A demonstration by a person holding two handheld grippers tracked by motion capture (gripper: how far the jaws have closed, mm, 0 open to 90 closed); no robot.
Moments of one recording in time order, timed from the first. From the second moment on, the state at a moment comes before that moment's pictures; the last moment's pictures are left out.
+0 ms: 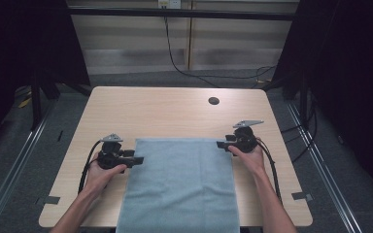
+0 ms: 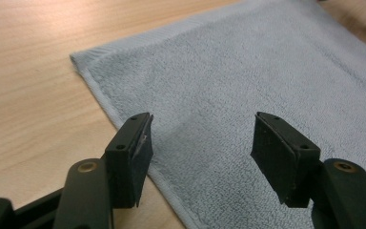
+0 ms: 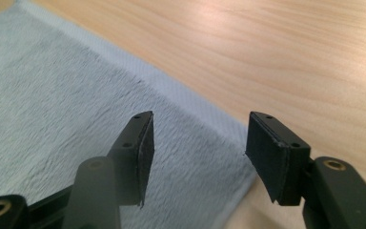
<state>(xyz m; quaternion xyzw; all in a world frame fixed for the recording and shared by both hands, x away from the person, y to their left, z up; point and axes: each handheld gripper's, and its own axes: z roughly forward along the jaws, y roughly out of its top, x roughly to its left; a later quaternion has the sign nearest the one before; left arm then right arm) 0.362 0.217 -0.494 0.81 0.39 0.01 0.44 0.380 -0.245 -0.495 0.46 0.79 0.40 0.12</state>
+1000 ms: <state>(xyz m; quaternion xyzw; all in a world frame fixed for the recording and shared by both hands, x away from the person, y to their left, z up) 0.420 0.202 -0.503 0.84 0.38 0.09 0.38 0.377 -0.237 -0.510 0.45 0.79 0.39 0.13</state>
